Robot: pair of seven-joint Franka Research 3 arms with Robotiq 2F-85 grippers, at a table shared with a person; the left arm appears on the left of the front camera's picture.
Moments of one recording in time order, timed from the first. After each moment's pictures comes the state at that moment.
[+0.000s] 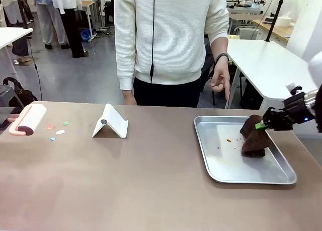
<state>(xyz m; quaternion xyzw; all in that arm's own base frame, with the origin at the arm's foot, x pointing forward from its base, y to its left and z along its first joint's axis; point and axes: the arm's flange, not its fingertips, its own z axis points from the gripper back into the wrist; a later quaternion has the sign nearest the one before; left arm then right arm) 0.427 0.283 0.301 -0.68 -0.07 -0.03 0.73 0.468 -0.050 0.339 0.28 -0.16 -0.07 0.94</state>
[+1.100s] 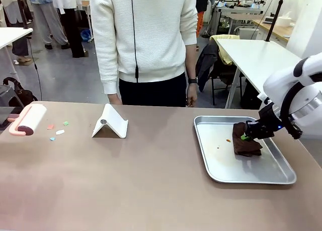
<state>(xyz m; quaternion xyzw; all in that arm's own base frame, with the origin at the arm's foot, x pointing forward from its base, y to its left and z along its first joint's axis) 0.427 0.283 0.301 -0.68 -0.07 -0.03 0.73 0.490 0.009 0.295 0.20 -0.13 -0.02 0.97</state>
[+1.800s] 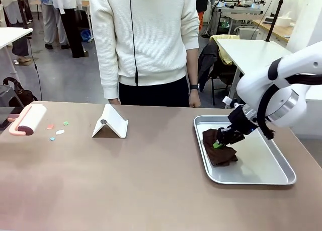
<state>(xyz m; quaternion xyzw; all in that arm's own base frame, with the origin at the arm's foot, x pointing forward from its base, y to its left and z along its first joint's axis) 0.427 0.283 0.301 -0.68 -0.07 -0.03 0.73 0.472 0.111 0.293 0.23 -0.07 0.13 0.96</state>
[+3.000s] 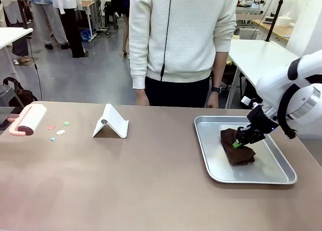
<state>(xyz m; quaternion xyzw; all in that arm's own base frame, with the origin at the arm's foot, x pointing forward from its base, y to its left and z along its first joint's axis) 0.427 0.283 0.301 -0.68 -0.07 -0.03 0.73 0.478 0.034 0.296 0.21 -0.07 0.08 0.97</state>
